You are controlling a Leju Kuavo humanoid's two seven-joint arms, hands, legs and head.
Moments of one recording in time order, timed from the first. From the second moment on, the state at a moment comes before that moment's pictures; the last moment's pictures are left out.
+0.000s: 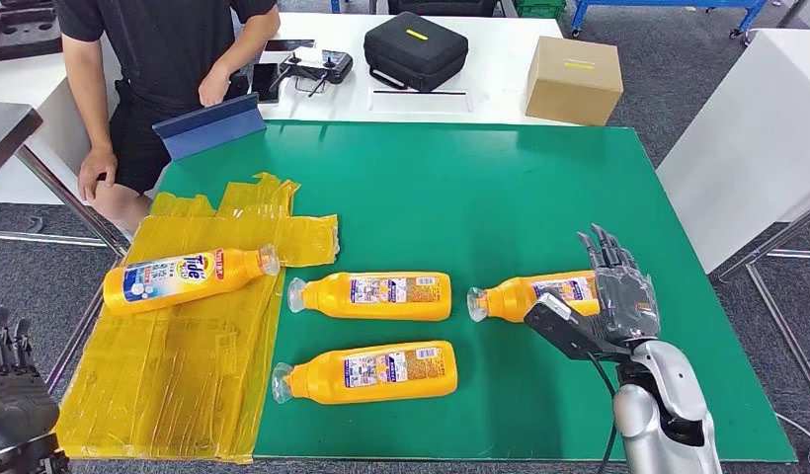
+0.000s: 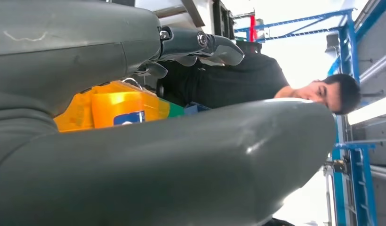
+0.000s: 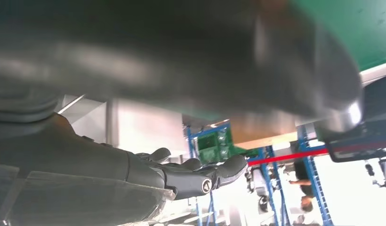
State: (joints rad) left arm 0.20 -0.03 0.30 -1.74 0.15 -0.03 -0.40; right arm -0.07 -0.04 -0.18 -1.62 1.11 -0.01 -0.20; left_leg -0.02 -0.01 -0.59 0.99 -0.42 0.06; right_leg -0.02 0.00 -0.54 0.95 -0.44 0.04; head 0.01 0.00
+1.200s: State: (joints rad) left arm 0.04 -0.08 0.31 -1.54 0.10 -0.06 -0.43; right arm -0.07 -0.06 -0.25 -1.48 1.38 0.08 -0.16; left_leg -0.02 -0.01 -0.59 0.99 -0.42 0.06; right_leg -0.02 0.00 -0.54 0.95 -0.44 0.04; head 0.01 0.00
